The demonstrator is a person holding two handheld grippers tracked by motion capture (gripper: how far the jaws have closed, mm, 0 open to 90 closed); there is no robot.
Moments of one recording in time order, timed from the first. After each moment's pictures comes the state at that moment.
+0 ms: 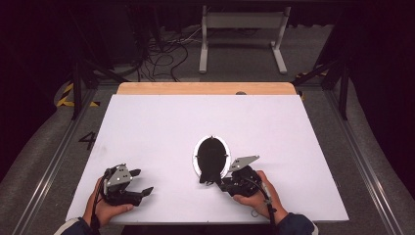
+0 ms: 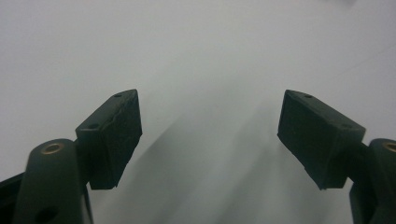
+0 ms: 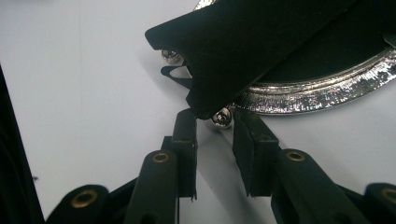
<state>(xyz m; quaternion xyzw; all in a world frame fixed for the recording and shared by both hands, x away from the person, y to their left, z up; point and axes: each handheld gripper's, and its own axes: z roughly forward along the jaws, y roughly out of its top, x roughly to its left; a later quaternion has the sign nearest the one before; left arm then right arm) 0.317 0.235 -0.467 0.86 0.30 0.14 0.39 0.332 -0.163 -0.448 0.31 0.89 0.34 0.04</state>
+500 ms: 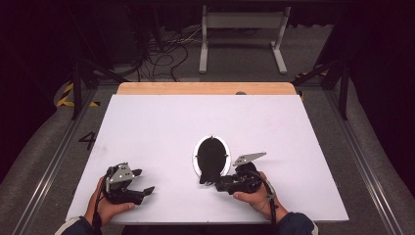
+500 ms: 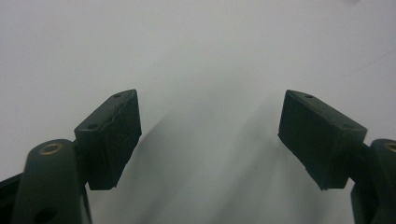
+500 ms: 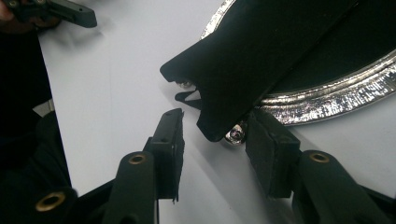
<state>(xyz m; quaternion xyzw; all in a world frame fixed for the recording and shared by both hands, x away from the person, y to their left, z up) 0.323 0.231 -0.469 0.86 0.31 0.12 0.39 0.343 -0.172 -0.457 0.36 0.84 0.41 -0.04</state>
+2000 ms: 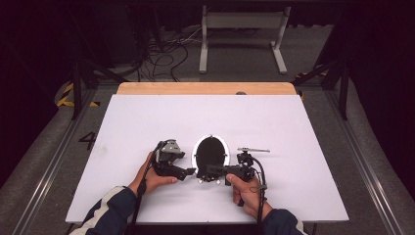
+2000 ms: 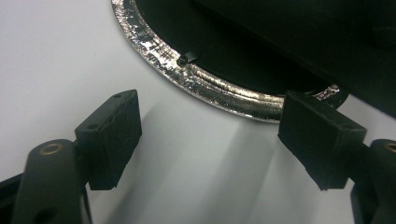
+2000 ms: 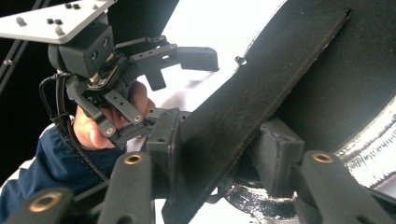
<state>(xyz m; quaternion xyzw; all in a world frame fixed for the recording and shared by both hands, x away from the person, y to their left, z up) 0.402 0.114 -0.465 0.87 0.28 0.04 0.40 0.371 -0.164 -0.475 0.49 0.67 0.54 -0.16</state>
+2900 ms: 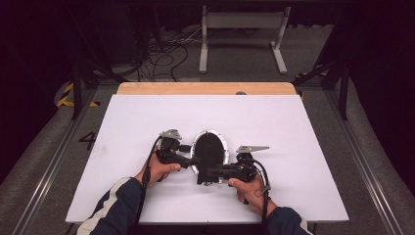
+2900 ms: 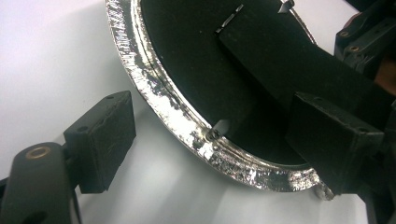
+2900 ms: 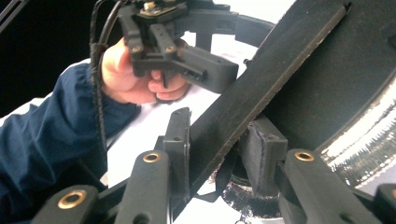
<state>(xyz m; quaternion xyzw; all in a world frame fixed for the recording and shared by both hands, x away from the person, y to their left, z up) 0.439 0.111 -0.468 0.83 0.29 -0.07 0.46 0.371 -0.168 -0.466 0.38 0.74 0.55 -0.12</state>
